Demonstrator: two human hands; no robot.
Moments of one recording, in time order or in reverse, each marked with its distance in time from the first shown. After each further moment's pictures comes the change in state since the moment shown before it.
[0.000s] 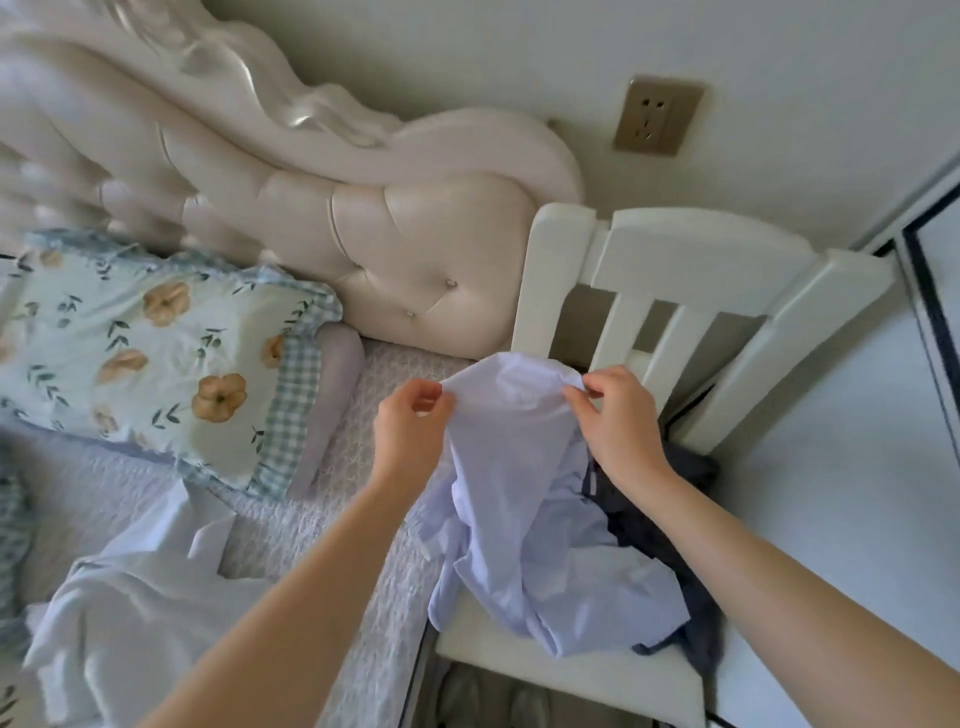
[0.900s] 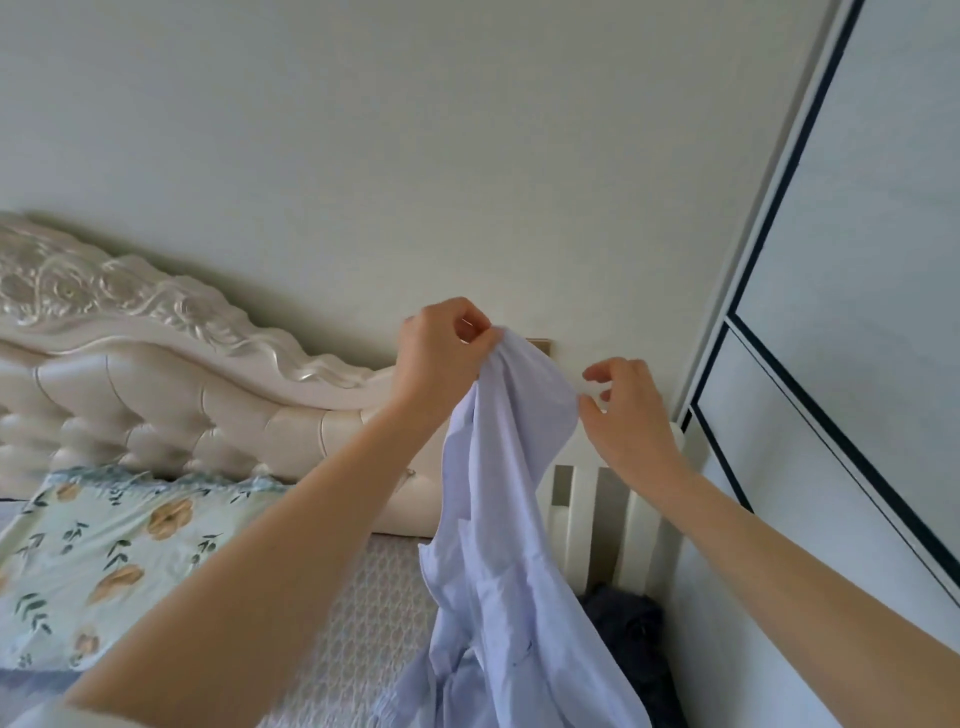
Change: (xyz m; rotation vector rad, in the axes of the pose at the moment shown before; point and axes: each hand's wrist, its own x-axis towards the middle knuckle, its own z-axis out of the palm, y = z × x) left_hand -0.089 0.304 -0.058 -0.009 -0.043 0.788; right_hand -0.020 -0.141 -0.220 0.002 0.384 -0.094
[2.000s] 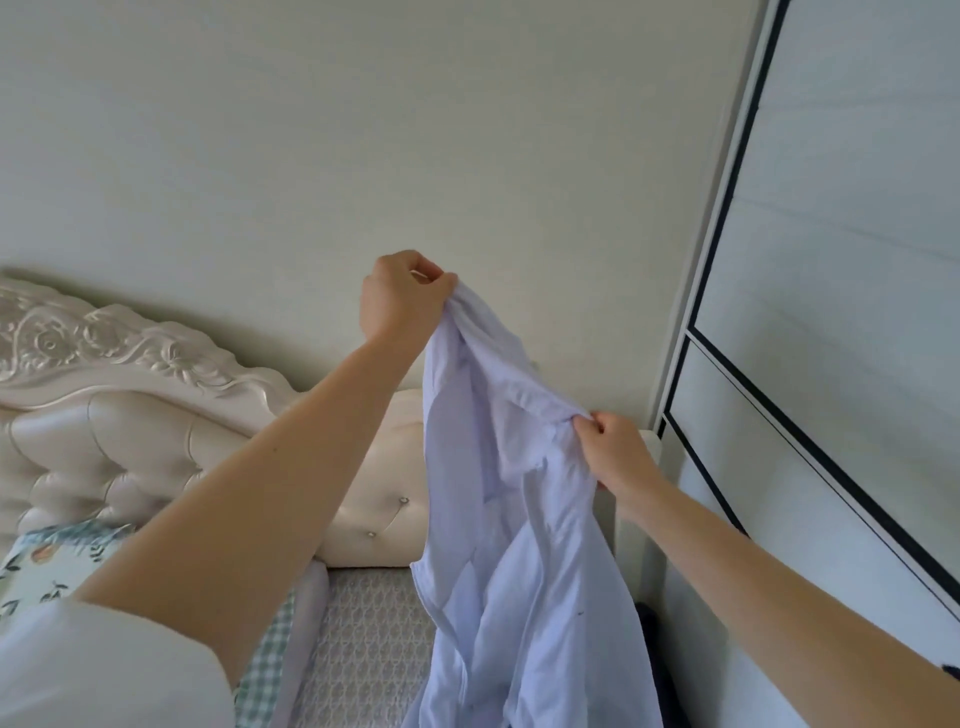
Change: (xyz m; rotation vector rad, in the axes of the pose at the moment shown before) left_hand 0.051 0.042 -0.043 0.033 0.108 -0.071; right_hand -0.027 -0.018 -0.004 0.181 -0.097 0.360
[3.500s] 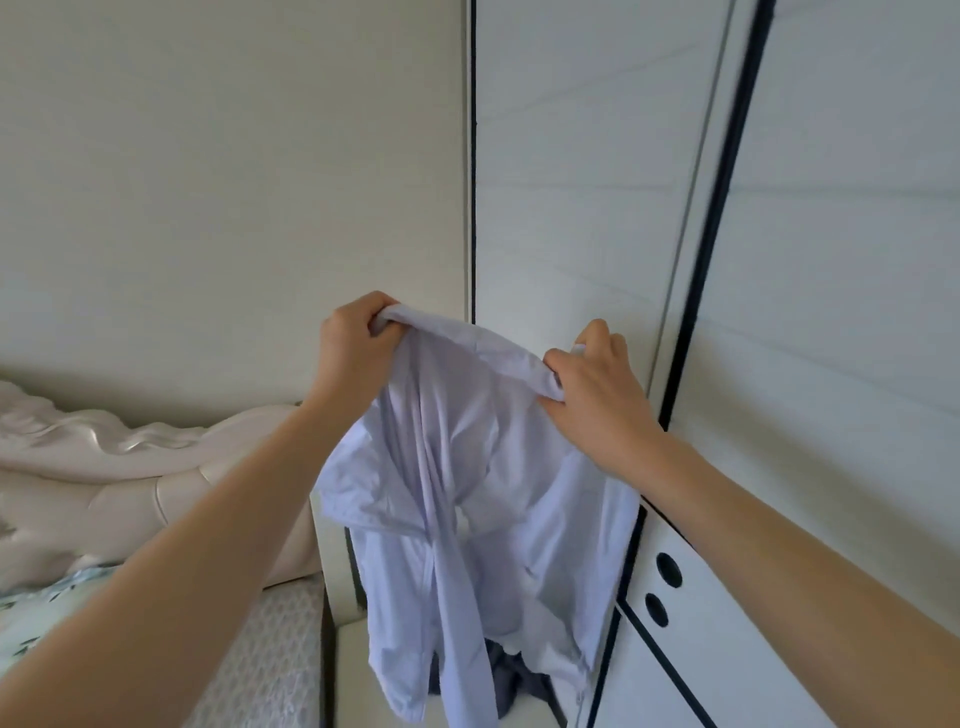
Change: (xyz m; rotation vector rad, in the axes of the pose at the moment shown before) left_hand -0.248 0.118 -0.021 -0.247 -0.269 0.447; right_hand -0.268 -0.008 -0.230 -0.874 0.455 -0.412
